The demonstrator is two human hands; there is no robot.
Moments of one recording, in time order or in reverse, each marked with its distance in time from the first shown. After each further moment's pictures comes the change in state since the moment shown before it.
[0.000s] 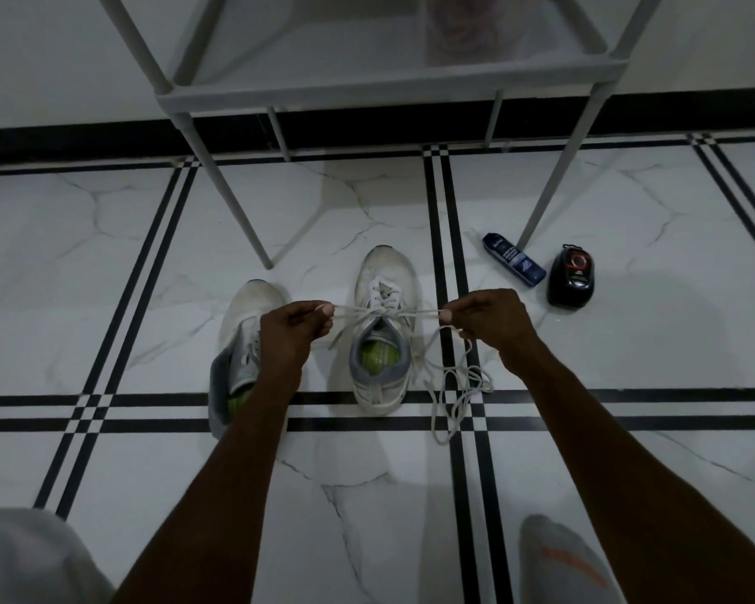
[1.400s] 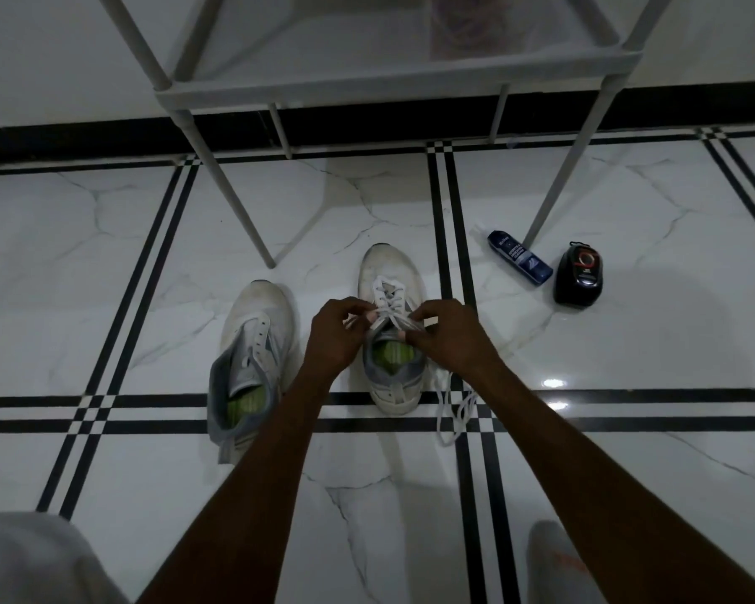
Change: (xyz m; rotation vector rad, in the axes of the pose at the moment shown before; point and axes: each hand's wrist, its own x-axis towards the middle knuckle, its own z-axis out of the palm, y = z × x) left_hand 0.004 -0.011 0.039 0.582 -0.228 0.238; right_hand -0.007 0.000 0.059 -0.519 -0.095 -0.195
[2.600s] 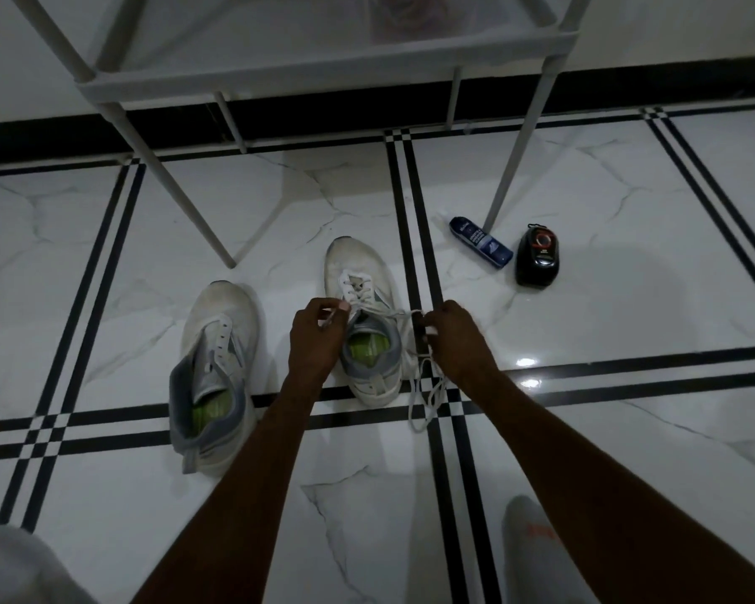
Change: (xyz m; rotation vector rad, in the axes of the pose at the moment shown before) left_hand -0.013 0.013 0.027 -0.167 0.099 -0.258; right_hand -0.013 0.083 0.002 -0.329 0.114 0.000
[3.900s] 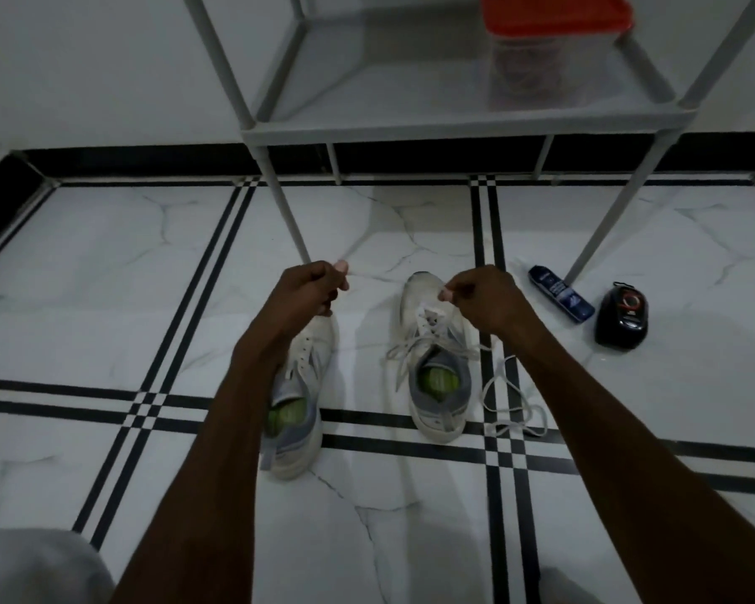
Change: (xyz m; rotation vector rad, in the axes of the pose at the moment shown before) left_hand 0.012 0.091 -0.147 -0.132 -0.142 0.130; right_hand 0.075 -0.115 -0.081 0.240 -0.075 -0.098
